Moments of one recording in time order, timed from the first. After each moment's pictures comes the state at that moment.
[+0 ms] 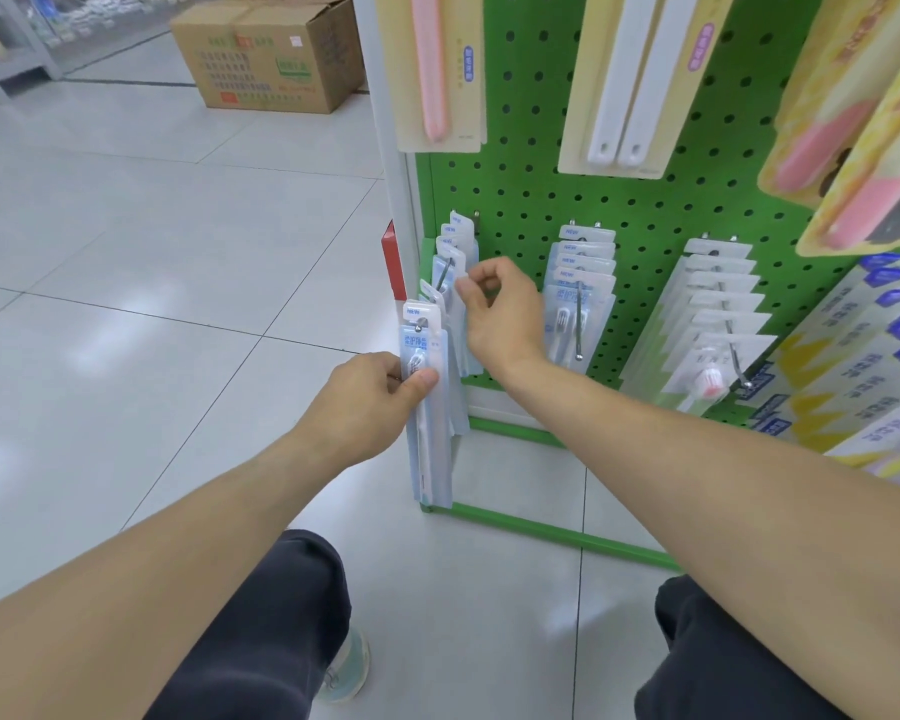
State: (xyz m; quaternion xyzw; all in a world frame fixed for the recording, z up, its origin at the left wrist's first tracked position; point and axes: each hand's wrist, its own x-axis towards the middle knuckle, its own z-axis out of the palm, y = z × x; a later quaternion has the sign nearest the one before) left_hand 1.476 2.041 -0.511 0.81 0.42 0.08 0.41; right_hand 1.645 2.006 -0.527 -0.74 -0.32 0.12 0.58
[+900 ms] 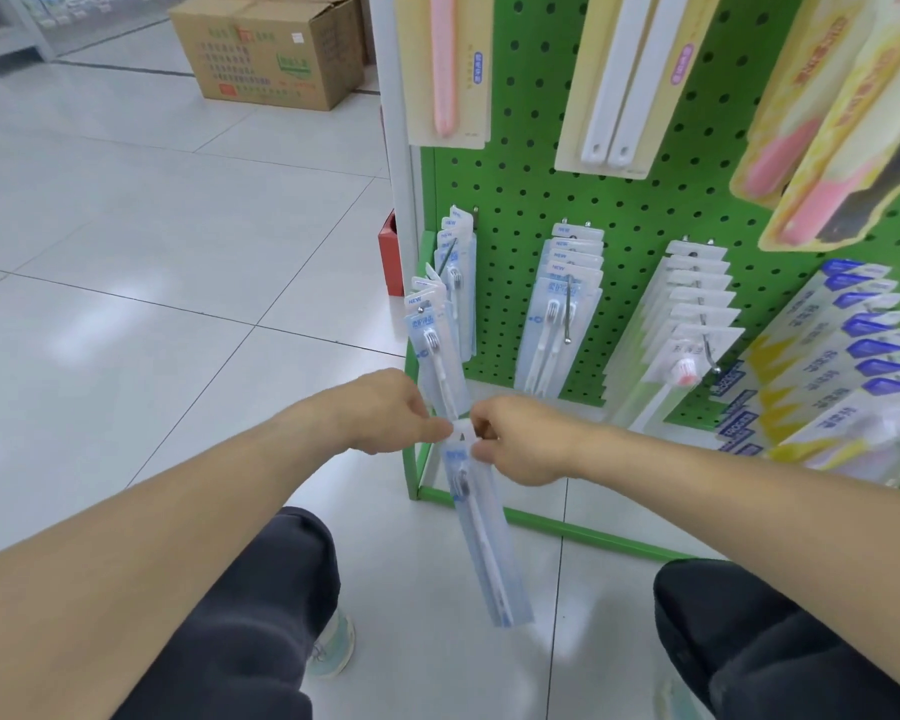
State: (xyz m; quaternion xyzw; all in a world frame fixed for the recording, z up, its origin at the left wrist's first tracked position) left_hand 1.478 2.016 -0.486 0.84 0.41 -0.18 0.31; right_hand 1.614 1.902 -0.519 -0.77 -0.55 0.31 0.04
